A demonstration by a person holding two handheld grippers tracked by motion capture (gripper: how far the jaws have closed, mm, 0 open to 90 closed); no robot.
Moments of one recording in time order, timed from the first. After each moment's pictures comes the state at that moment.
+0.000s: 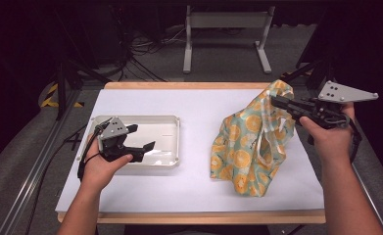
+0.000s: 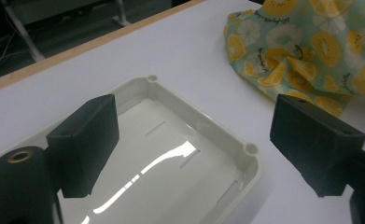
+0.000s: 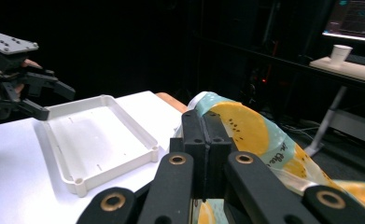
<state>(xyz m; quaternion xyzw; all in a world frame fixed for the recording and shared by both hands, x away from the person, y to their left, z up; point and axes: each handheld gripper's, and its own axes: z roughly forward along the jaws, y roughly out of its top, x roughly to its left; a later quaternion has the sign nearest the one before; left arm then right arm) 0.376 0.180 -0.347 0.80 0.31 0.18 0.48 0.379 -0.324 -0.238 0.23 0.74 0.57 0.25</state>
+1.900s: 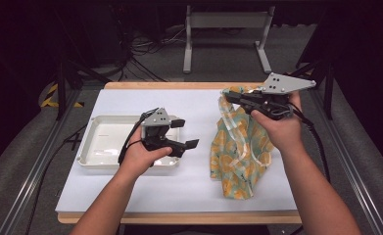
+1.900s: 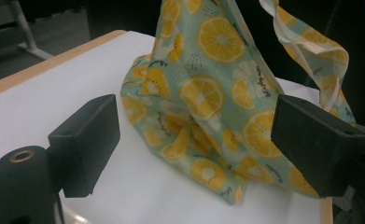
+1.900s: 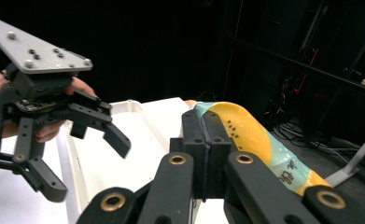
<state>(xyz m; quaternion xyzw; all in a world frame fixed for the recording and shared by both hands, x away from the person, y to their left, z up) 0.400 0.077 -0.330 0.81 0.21 0.06 0.55 0.402 -0.224 -0.234 0.18 0.77 0.56 0.24</state>
